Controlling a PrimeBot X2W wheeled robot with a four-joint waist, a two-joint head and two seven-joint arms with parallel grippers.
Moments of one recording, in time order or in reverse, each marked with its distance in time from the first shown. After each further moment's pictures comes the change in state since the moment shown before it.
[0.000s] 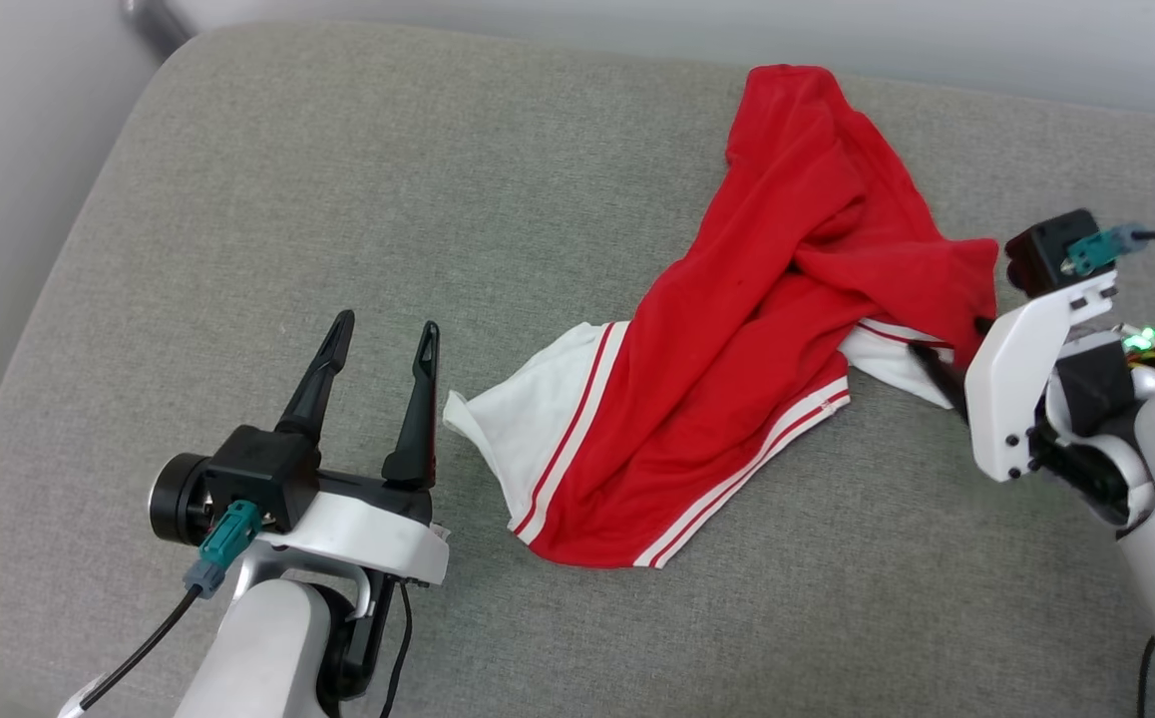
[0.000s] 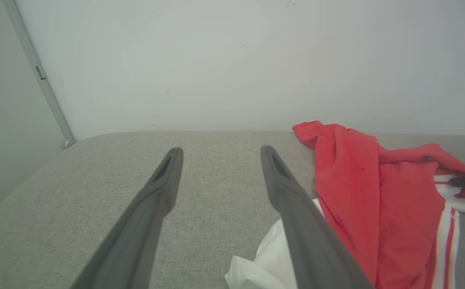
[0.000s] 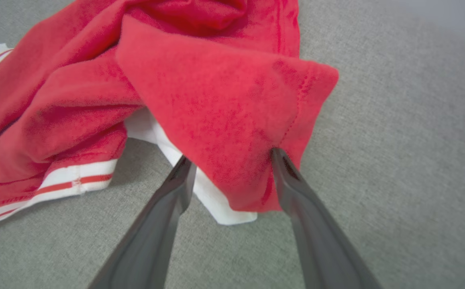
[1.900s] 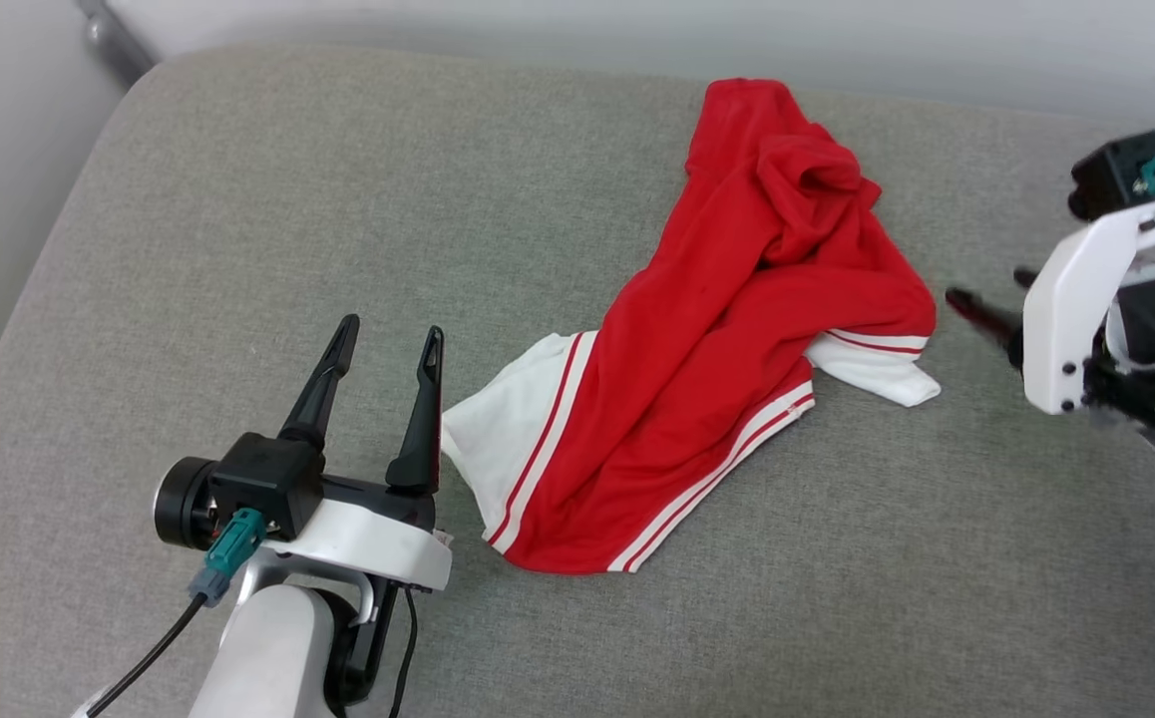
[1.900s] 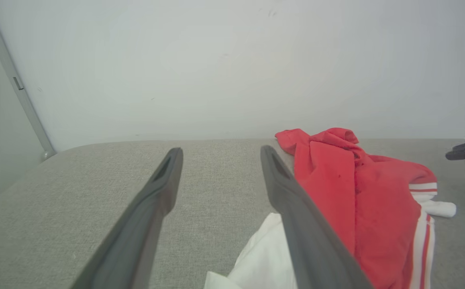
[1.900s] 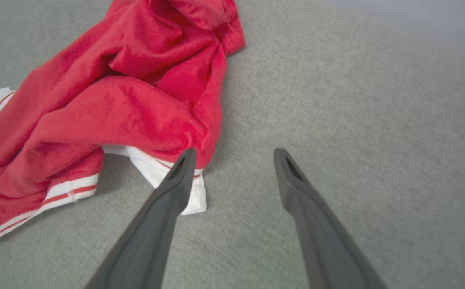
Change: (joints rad) left arm 0.012 -0.067 0.076 0.016 0.081 -0.071 -0.008; right arm -0.172 -0.082 0.087 0.149 0.197 0.000 -0.008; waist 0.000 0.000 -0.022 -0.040
